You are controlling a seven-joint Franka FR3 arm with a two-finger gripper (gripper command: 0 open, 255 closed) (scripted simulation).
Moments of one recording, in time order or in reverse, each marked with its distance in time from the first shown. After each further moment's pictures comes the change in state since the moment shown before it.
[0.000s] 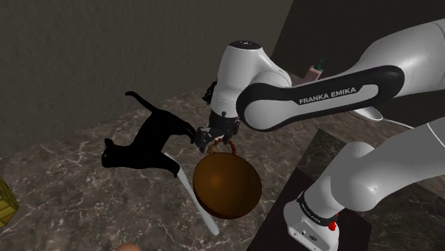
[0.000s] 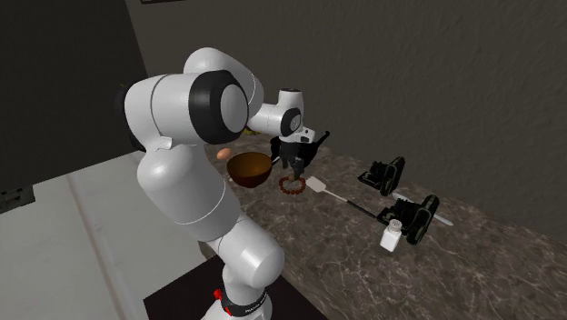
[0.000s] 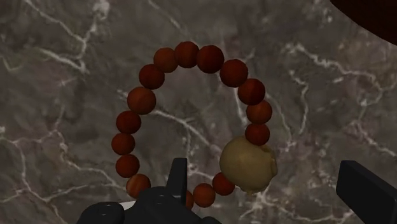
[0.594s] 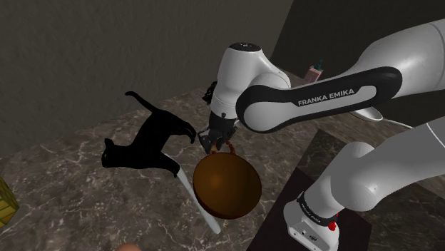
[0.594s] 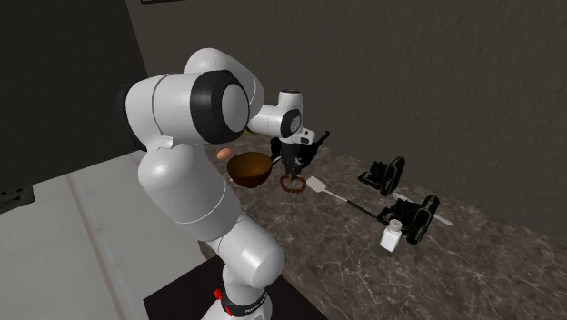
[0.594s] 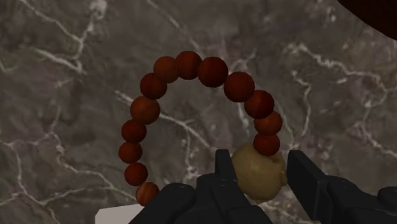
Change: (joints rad) arm 0.000 0.006 0.002 -0.007 0.000 0.013 0.001
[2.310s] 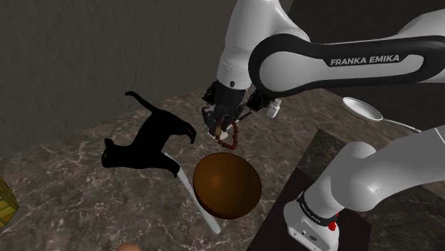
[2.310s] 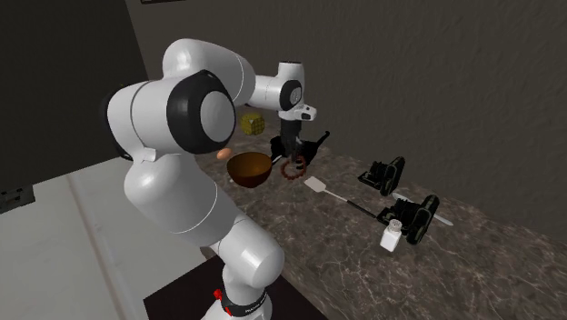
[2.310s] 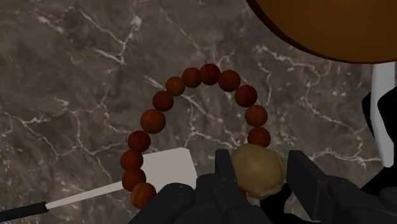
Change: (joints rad) arm 0.002 -0.090 -0.041 0.161 -0.002 -0.249 -0.012
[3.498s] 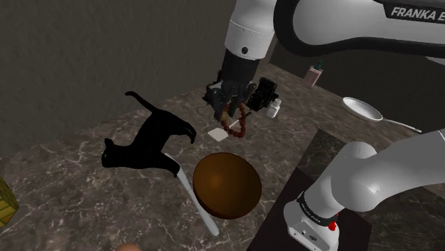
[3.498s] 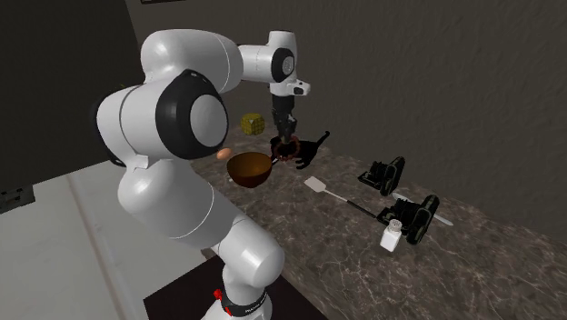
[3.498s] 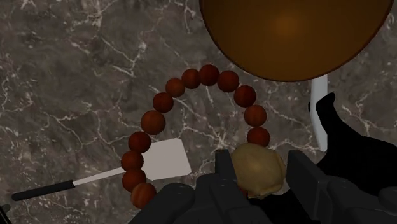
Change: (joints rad) arm 0.013 -0.044 0.002 0.182 0.005 -0.221 0.043
